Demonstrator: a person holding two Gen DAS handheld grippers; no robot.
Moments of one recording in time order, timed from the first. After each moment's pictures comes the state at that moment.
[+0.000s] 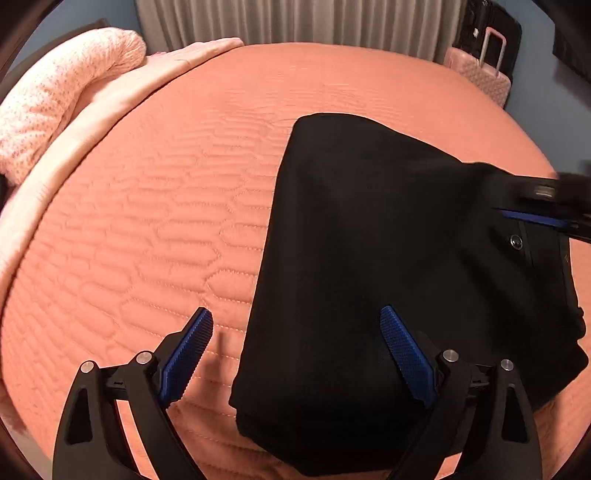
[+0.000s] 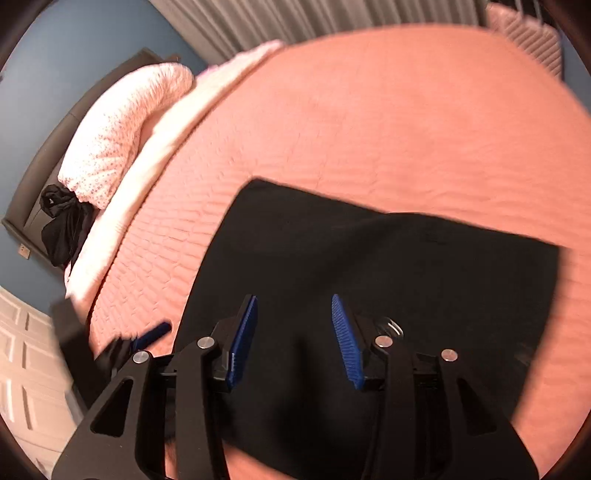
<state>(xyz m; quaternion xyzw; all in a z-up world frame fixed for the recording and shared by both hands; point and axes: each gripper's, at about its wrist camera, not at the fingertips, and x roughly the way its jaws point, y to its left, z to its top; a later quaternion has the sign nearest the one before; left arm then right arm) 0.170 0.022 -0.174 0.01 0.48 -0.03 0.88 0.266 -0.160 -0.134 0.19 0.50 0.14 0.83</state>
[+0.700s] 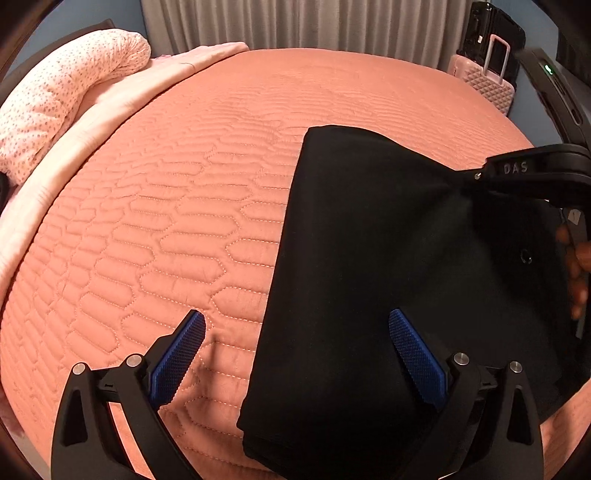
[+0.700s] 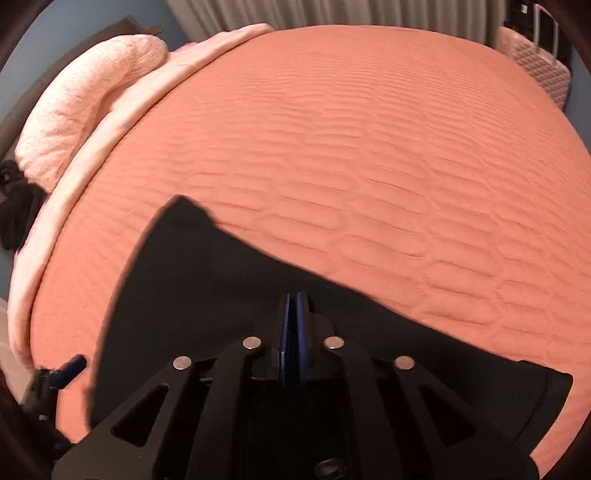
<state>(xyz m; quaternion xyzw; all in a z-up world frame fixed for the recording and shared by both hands) 0.186 0.022 -0.172 0.03 0.47 -0.02 0.88 0.331 -0.164 -0.170 0.11 0.52 0.08 0.84</state>
